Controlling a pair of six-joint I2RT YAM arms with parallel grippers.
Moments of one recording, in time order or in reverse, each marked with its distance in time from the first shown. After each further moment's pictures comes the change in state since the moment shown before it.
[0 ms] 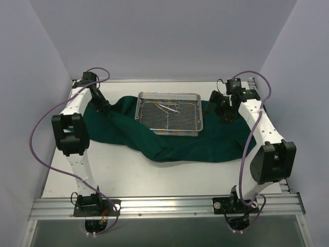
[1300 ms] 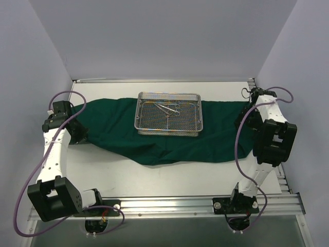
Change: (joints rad) left arm 0.193 -0.927 -0.754 -0.083 -0.109 -0.025; right arm -0.359 0.298 0.056 -0.203 0.335 -0.068
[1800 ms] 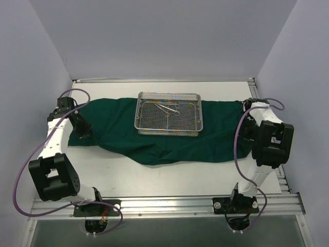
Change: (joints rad) left arm 0.006 0.200 0.019 0.114 0.119 0.053; right arm 0.034 -0.021 -0.199 -0.035 0.056 -0.029
